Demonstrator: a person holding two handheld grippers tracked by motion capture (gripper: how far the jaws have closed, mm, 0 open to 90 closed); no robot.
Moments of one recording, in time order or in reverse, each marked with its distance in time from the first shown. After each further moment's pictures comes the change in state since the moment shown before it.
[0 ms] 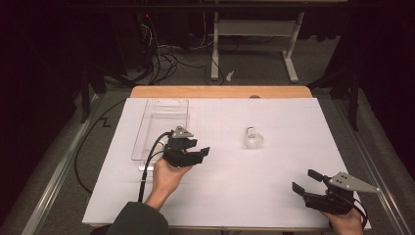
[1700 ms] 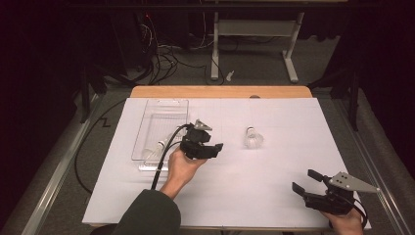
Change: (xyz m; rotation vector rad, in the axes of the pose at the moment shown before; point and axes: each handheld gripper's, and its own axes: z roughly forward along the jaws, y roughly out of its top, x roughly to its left) left arm -0.014 0.029 0.037 0.079 -0.005 0.051; right arm 0.000 0.000 0.000 0.000 0.002 0.001
